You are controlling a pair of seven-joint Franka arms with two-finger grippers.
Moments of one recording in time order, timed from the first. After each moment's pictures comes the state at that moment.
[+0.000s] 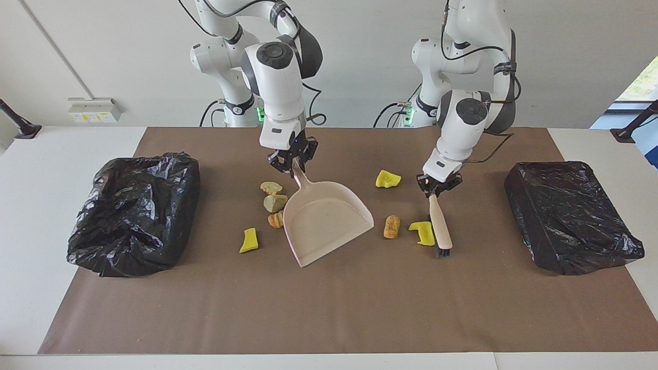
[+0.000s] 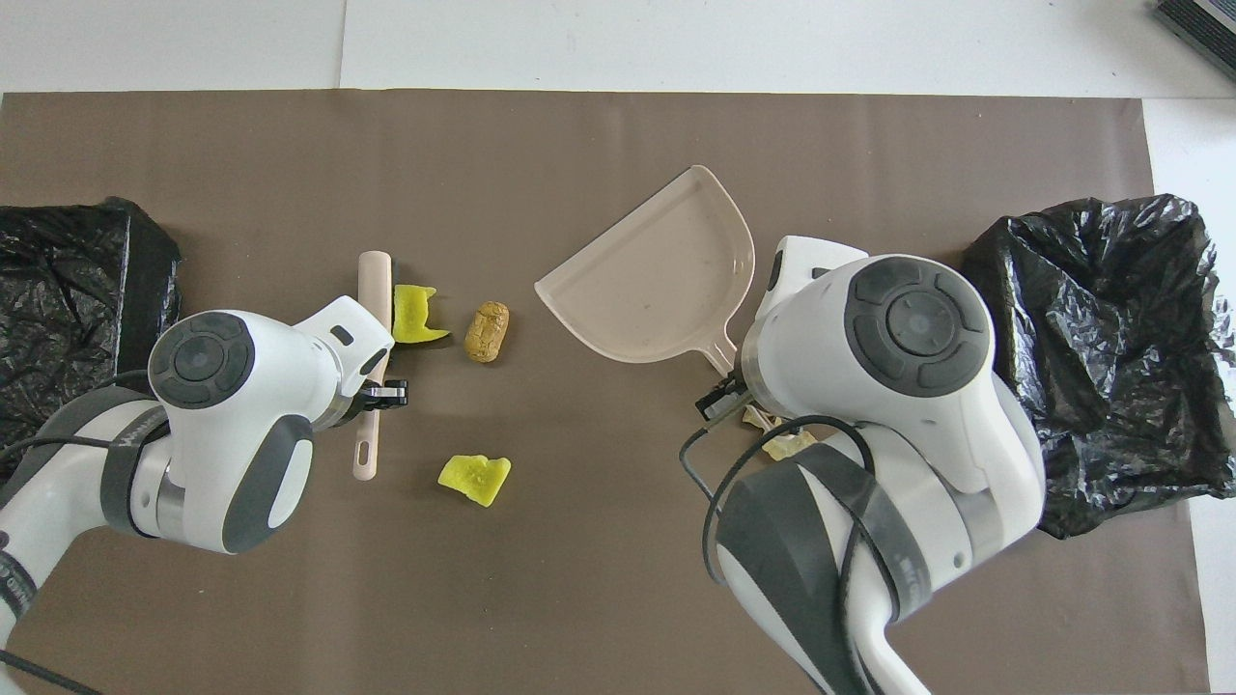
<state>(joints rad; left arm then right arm) -0.33 0.03 0.02 -2.24 0.01 2.28 -0.28 0.39 0.03 0.07 -1.87 0.02 1.93 -0.20</state>
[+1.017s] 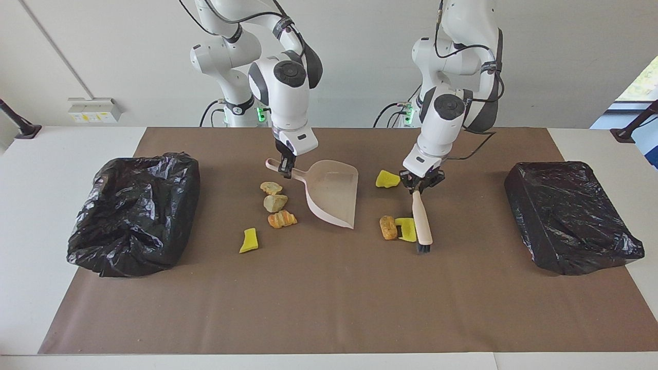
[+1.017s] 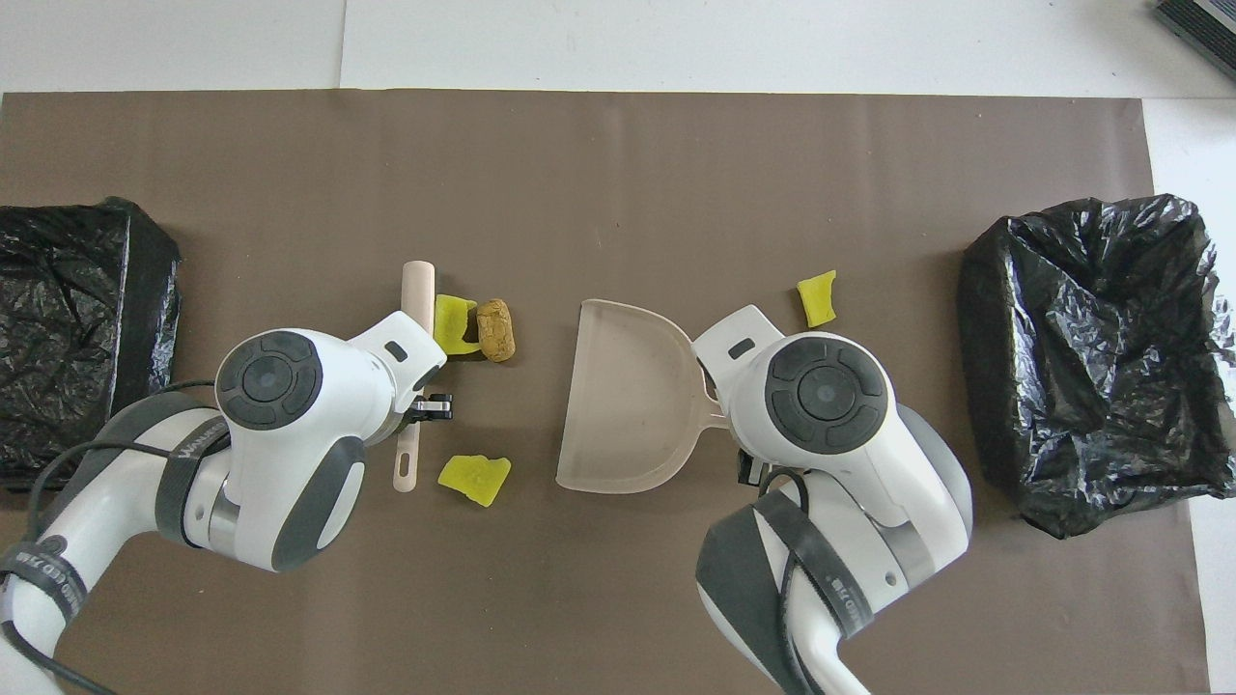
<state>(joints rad) -0.43 0.03 0.01 -2.24 0.00 2.28 -0.34 0.42 0.05 0.07 -2.04 -0.10 2.05 -0.80</state>
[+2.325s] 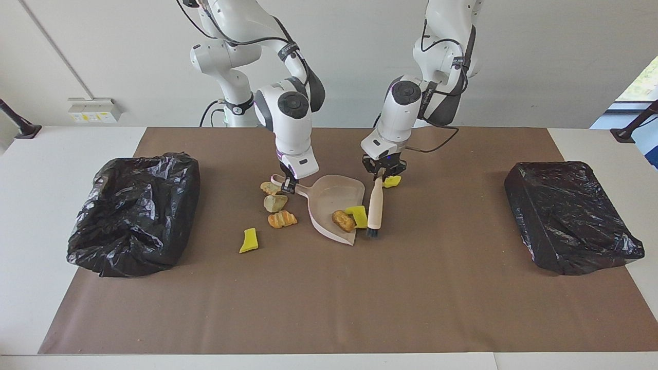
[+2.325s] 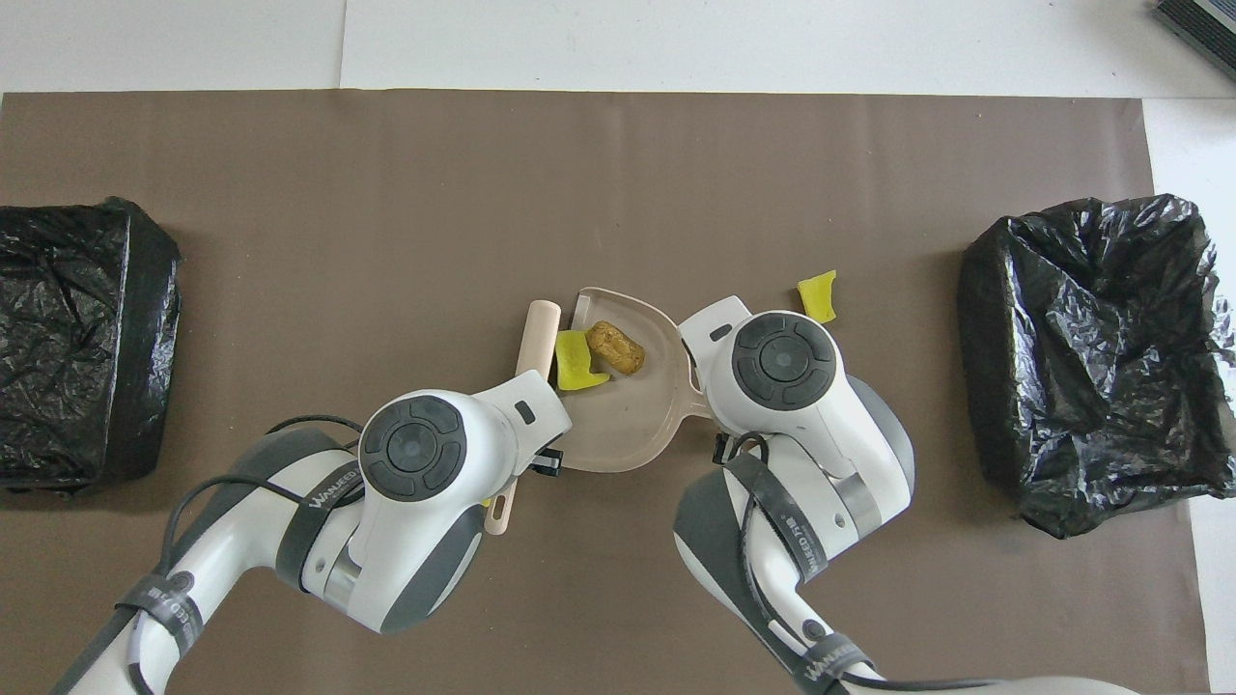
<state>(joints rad) -0.65 0.03 0.01 -2.21 -0.08 2.29 -0.32 0.42 0.18 0.07 -2.02 -0.08 2.12 -0.73</state>
